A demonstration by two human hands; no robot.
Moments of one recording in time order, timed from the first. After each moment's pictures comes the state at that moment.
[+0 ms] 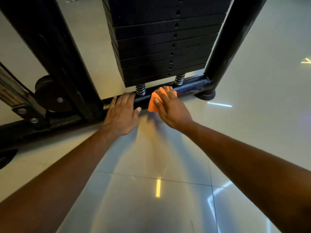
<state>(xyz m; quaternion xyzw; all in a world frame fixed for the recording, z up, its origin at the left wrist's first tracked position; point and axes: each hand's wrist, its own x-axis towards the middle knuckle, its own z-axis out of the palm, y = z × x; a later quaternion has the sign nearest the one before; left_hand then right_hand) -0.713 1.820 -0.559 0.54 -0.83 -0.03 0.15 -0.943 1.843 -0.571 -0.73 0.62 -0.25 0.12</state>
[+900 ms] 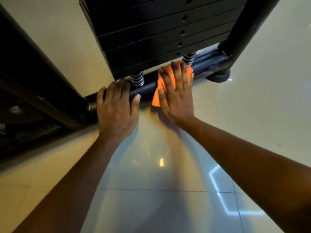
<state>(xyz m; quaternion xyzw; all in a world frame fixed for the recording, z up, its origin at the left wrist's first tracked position) -0.722 1.783 -0.609 0.57 -0.80 0.08 0.18 -0.943 1.789 -0.651 -0.68 0.66 -0.30 -0.08</state>
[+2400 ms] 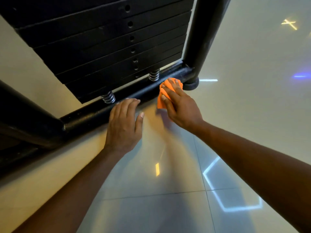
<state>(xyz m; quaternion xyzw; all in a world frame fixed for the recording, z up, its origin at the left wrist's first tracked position) -0.799 1.818 -0.589 0.46 -0.85 -0.07 0.26 -1.039 1.837 -0.597 -0.68 0.67 -0.27 0.08</state>
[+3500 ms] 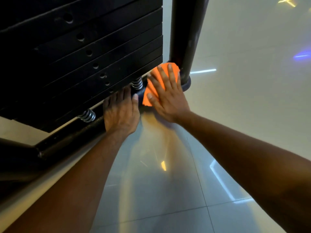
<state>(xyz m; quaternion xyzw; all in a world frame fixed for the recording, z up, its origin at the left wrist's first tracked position) -0.883 1.736 -0.604 0.53 -0.83 0.05 0.16 -1.076 1.775 -0.630 -0.69 0.69 -0.21 -0.07</state>
